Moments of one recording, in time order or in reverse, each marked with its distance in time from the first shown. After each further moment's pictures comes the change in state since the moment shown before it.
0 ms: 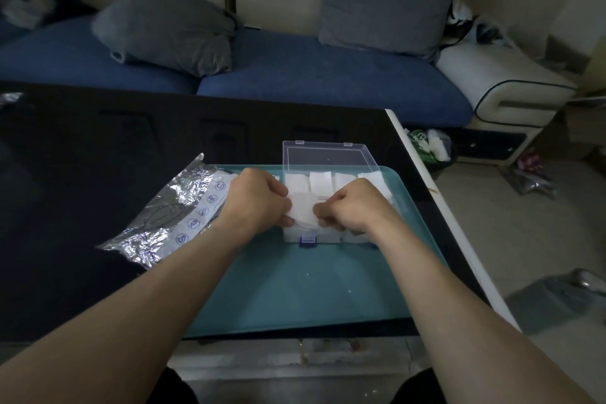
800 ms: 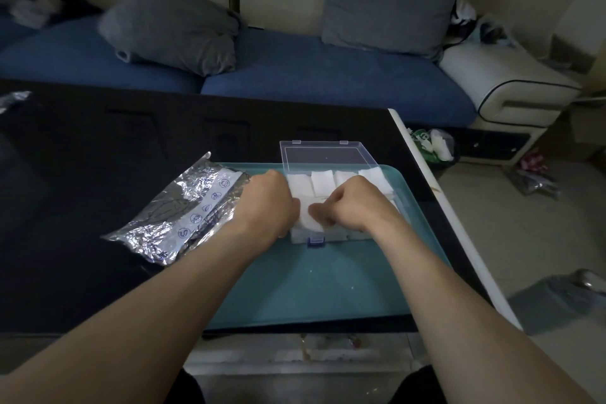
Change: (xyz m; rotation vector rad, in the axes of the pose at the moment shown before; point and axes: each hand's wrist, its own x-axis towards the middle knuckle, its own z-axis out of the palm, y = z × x) left_hand -0.004 0.004 0.005 0.560 0.025 0.195; right_hand -0.006 -0.008 0.000 -0.203 -0.002 -0.056
